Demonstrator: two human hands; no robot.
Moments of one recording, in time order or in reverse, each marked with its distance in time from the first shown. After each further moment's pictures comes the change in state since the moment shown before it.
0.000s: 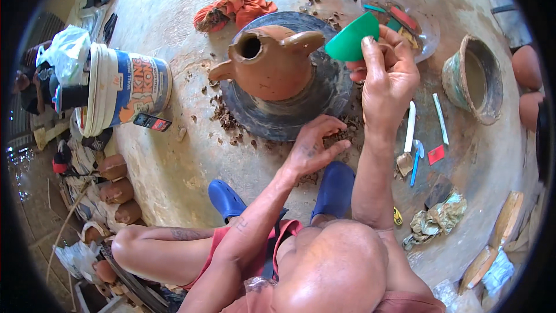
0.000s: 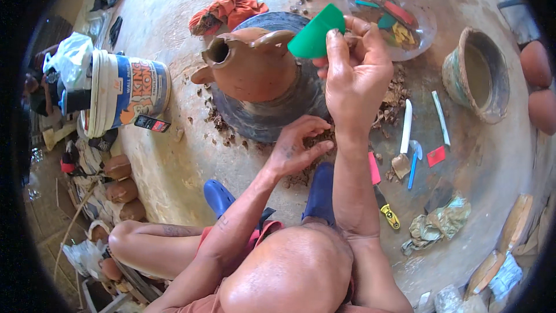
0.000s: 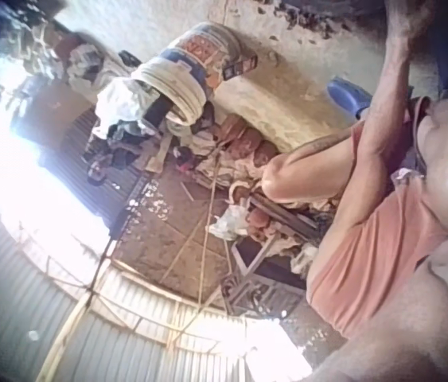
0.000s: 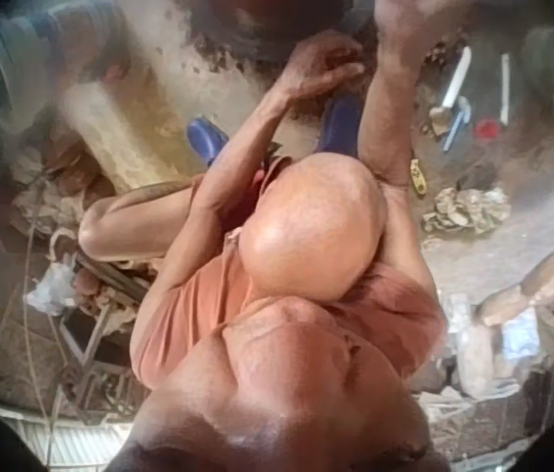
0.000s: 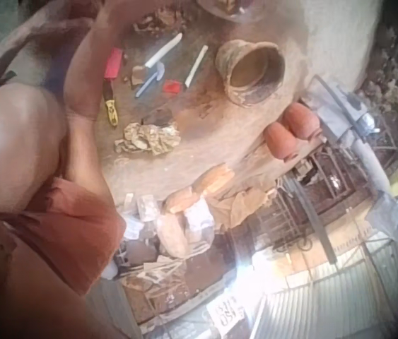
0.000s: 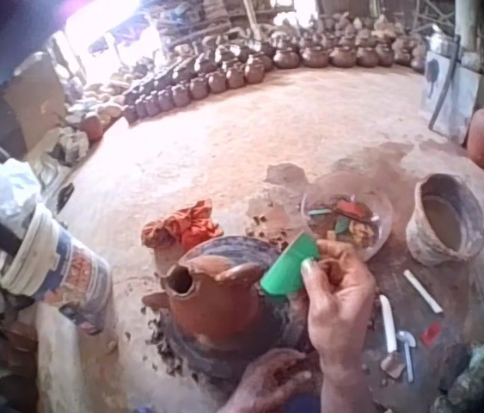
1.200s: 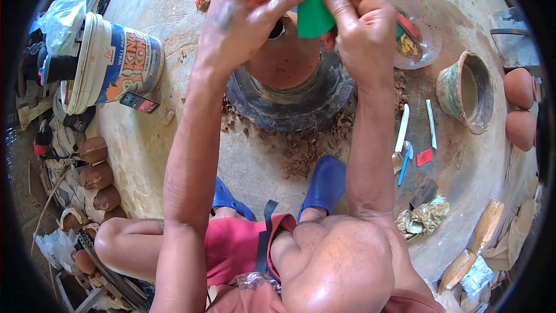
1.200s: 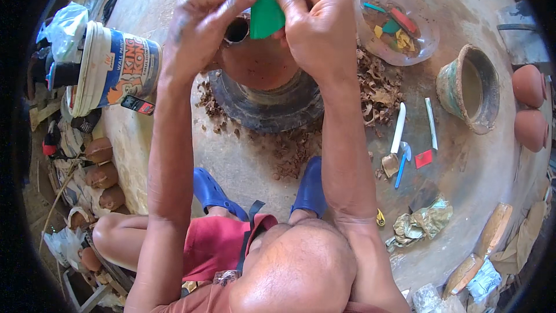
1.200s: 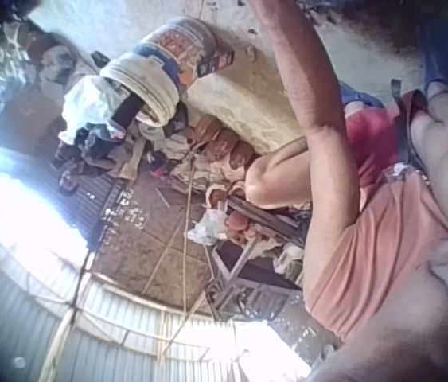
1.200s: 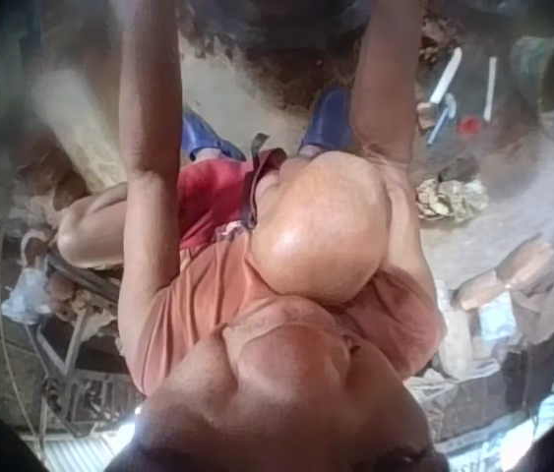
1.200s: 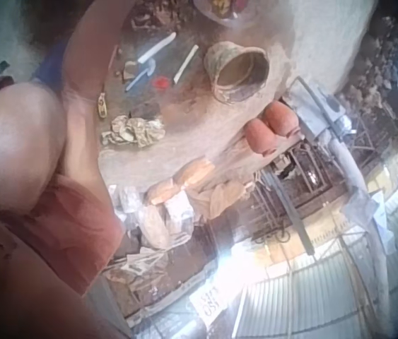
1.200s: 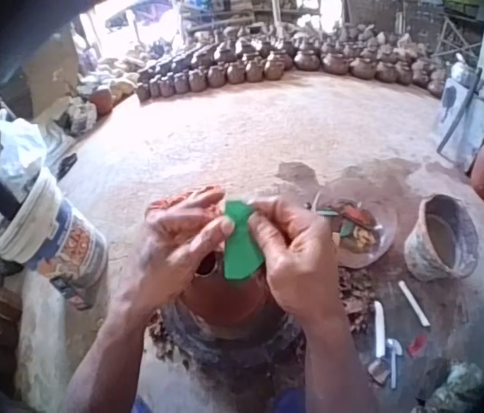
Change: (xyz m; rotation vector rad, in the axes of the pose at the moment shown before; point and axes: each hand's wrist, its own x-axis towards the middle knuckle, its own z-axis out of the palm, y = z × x) left_hand 0.103 0.099 -0.186 0.144 0.358 0.342; right_hand 0.029 -0.016 0.063 -0.011 -0.481 -0.082
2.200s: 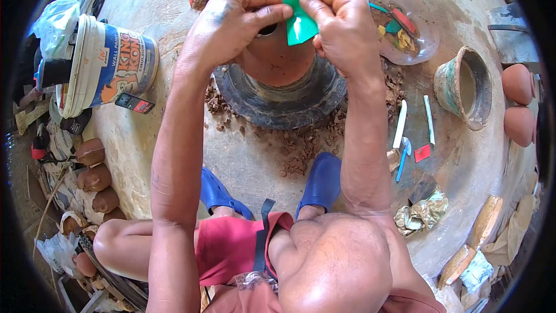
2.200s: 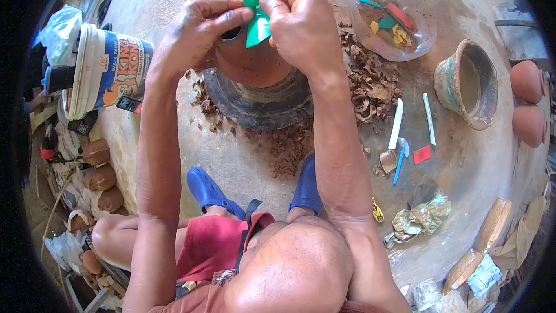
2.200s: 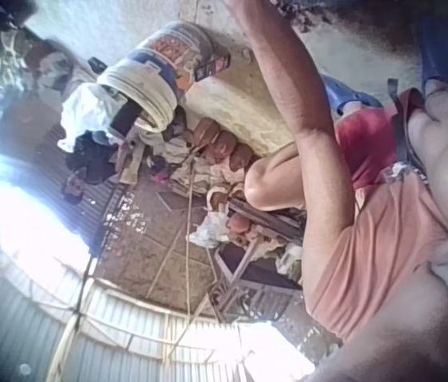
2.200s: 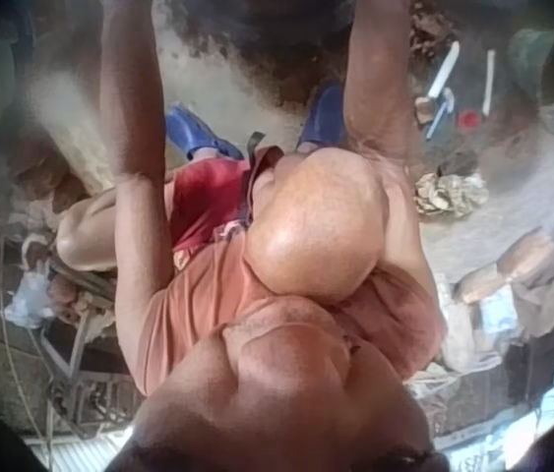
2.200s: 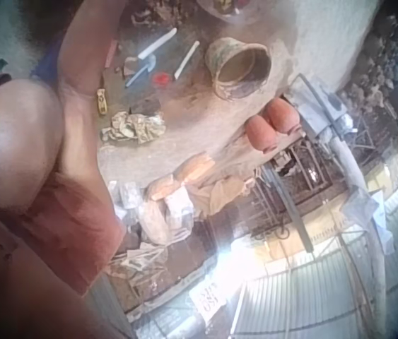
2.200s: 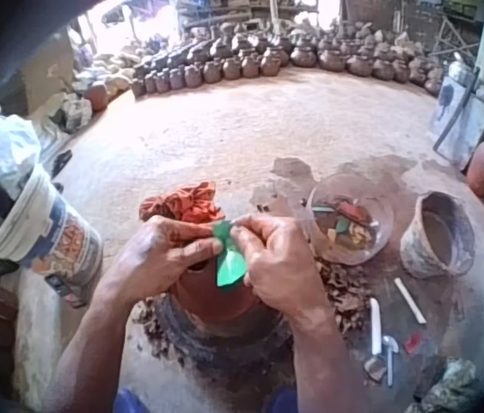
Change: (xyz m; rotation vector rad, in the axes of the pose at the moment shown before) left_hand -0.006 0.018 -0.011 0.263 -0.248 -0.386; right_hand -0.001 0.005 0.004 -0.223 -0.078 0.221
